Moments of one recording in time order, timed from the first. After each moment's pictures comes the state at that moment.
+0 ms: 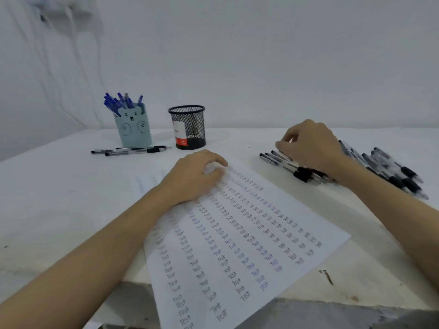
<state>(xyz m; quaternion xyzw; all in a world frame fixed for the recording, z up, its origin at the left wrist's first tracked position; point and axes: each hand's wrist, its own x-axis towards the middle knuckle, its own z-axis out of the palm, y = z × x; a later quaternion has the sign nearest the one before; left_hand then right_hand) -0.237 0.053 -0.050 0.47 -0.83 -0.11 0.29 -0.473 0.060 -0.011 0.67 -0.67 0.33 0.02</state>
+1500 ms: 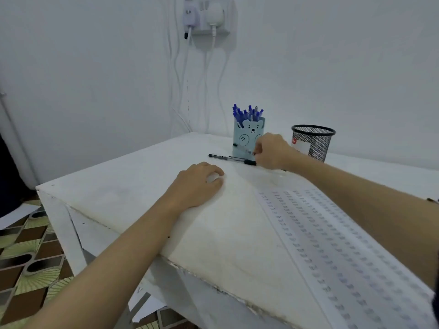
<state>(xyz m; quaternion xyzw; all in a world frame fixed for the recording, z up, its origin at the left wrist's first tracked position) -0.024 0.047 -0.061 0.67 -0.69 -0.04 0.27 -0.194 -0.033 0.004 0.83 -0.51 0.19 -0.08</state>
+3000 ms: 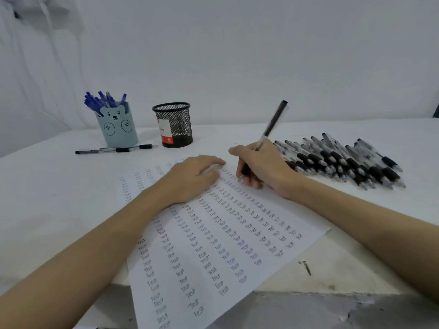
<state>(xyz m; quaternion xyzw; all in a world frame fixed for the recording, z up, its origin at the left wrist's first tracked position) -0.252 0.046 -0.055 0.47 -0.85 -0.13 0.20 -0.423 0.084 -0.034 0.63 -0.52 0.46 -0.36</state>
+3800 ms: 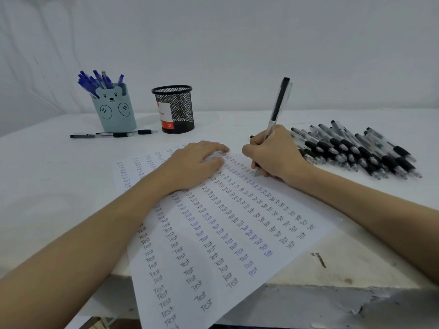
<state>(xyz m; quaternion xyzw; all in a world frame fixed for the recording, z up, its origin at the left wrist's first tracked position) -0.250 0.042 -0.059 0.47 -0.85 -0.13 0.19 -0.423 0.084 -0.041 0.64 -0.57 0.46 -0.24</state>
